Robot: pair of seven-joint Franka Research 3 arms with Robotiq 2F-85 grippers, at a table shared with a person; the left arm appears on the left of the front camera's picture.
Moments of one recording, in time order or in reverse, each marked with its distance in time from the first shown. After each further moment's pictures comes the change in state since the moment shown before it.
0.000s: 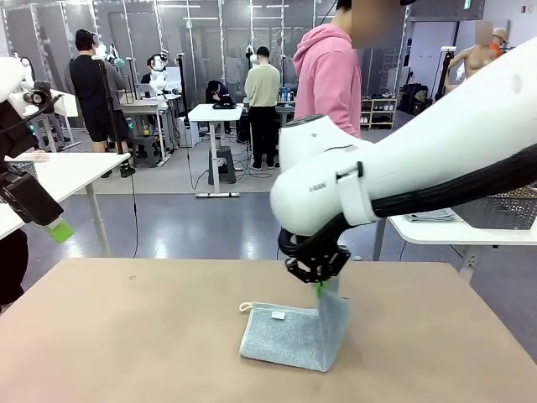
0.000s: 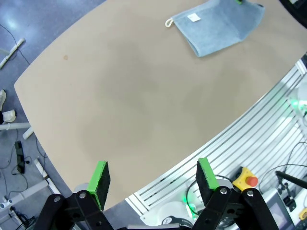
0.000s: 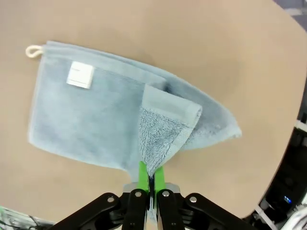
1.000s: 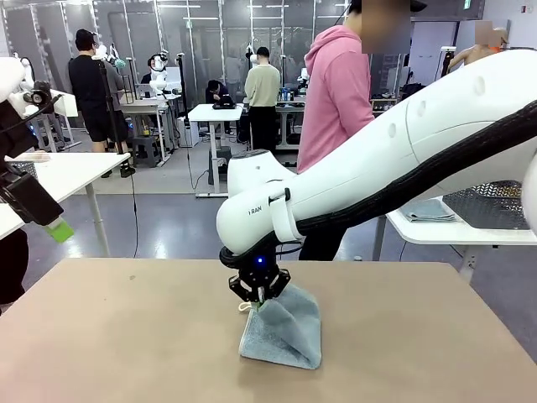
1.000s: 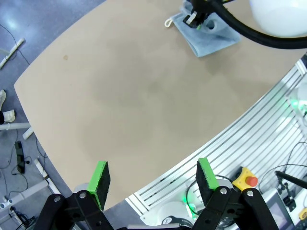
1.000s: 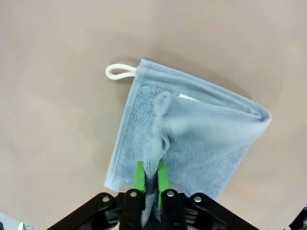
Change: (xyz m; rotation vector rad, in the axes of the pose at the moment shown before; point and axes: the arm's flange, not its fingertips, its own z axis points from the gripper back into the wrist) left arm 0.000 0.000 0.000 0.000 0.000 0.000; right arm 0.042 0.105 -0.052 0.116 0.055 -0.004
